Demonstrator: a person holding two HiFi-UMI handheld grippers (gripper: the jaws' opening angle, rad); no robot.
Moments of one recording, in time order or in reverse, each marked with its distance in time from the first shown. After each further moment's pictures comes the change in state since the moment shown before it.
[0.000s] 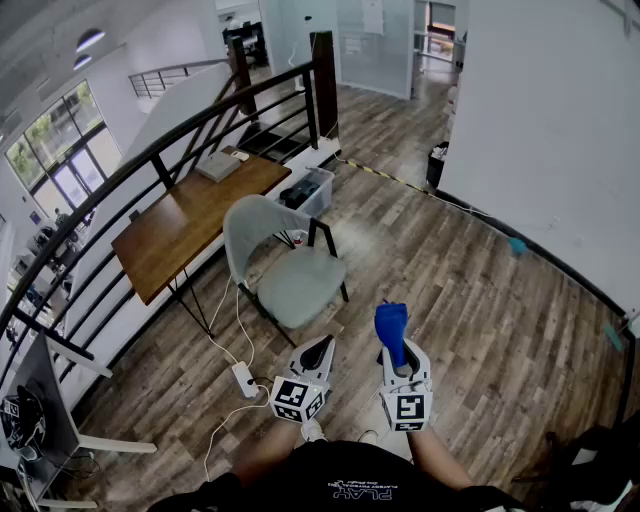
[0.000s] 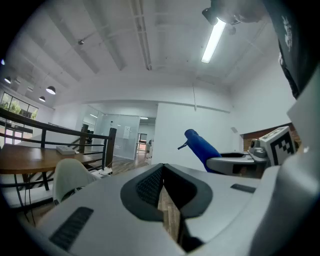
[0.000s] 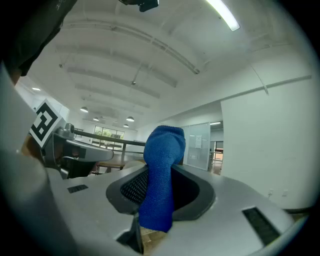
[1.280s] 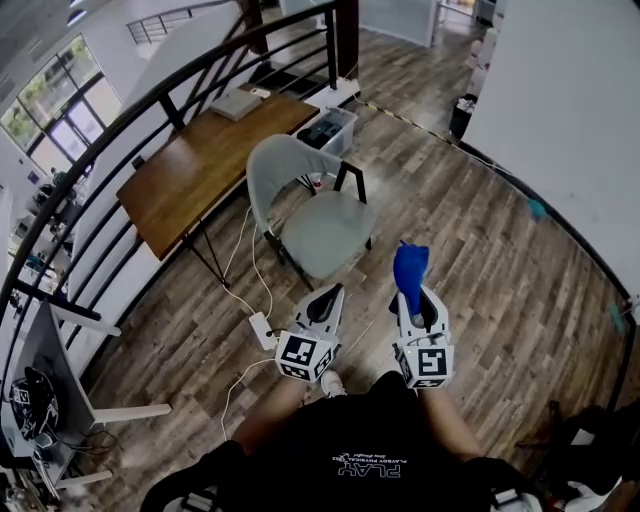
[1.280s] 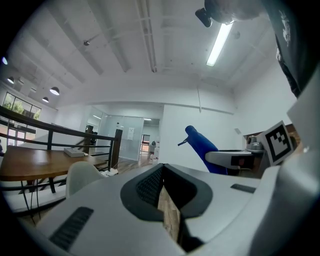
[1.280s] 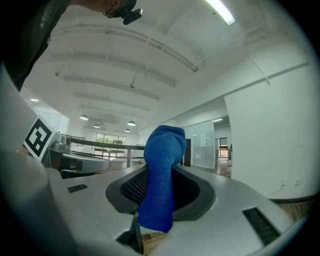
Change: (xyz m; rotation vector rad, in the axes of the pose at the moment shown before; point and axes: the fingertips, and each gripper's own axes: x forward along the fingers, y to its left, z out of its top) left arm -0.034 0.112 0.008 -0.002 -0.018 0.021; right arm 0.079 0.081 0.027 0.078 -0.018 0.031
